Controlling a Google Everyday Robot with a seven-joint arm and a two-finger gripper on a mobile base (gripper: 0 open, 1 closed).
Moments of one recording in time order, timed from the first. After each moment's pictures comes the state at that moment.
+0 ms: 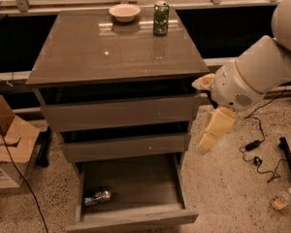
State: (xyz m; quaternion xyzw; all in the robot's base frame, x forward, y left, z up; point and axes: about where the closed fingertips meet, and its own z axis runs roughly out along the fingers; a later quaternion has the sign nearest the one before) arm 0.466 -0.123 0.870 -0.63 0.72 0.14 0.23
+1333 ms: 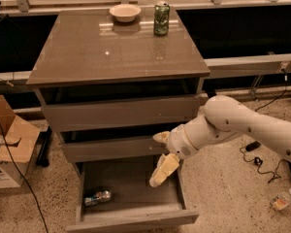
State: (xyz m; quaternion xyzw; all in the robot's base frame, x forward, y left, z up) arm 0.487 -0.033 0.652 -0.57 0.71 0.34 0.23
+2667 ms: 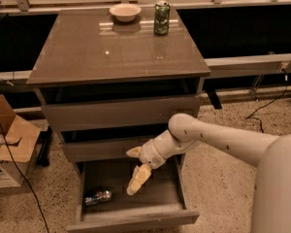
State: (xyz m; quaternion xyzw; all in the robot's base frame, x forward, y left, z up) arm 0.503 0.049 0.540 -0.59 0.66 0.42 0.19
